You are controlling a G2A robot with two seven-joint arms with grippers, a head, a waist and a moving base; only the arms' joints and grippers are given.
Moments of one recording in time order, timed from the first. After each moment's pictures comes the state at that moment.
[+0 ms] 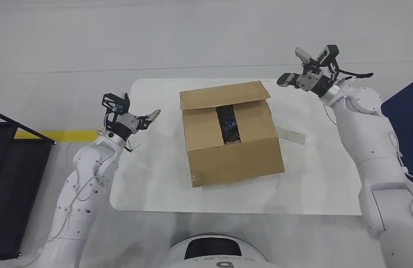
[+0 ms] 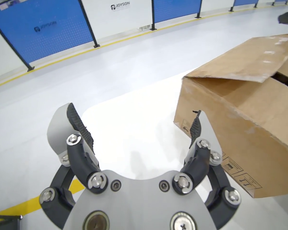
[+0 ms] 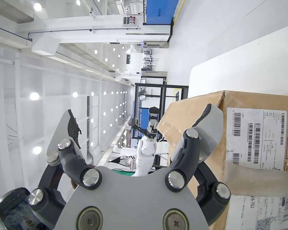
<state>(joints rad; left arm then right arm) 1.40 -1.15 -1.41 -1.52 1.38 -0.36 0.11 -0.66 -1.07 1.17 -0.69 0.69 -0.24 1.07</state>
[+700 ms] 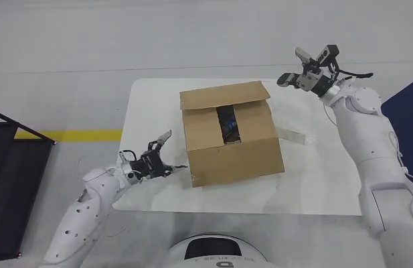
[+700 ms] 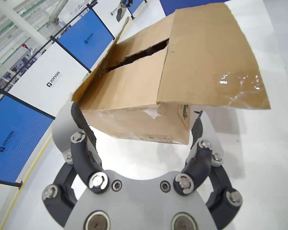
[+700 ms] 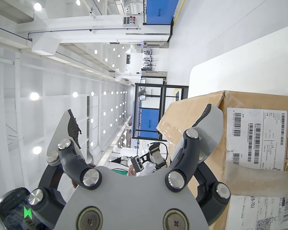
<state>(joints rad) 1.55 -1.09 -1.32 -1.65 2.05 -0.50 0.59 -0.66 -1.07 1.17 -0.69 0.69 -0.24 1.07</state>
